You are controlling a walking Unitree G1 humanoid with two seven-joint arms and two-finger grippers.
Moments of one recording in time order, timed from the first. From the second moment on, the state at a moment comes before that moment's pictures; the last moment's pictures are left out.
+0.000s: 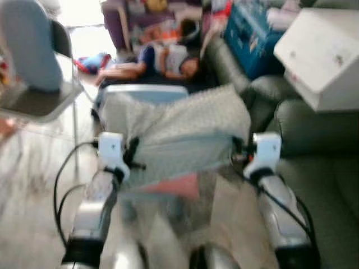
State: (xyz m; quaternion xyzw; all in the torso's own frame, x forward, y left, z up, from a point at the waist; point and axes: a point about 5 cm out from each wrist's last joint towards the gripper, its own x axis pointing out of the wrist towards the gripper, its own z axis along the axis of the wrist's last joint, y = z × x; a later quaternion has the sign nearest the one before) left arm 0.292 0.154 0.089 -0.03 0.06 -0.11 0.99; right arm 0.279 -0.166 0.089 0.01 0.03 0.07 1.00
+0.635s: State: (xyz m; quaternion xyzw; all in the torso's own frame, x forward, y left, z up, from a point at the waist) left arm 0.293 0.155 0.090 -0.03 0.06 -0.11 0.99; right arm 0.282 -0.166 0.090 0.01 0.03 0.07 1.00
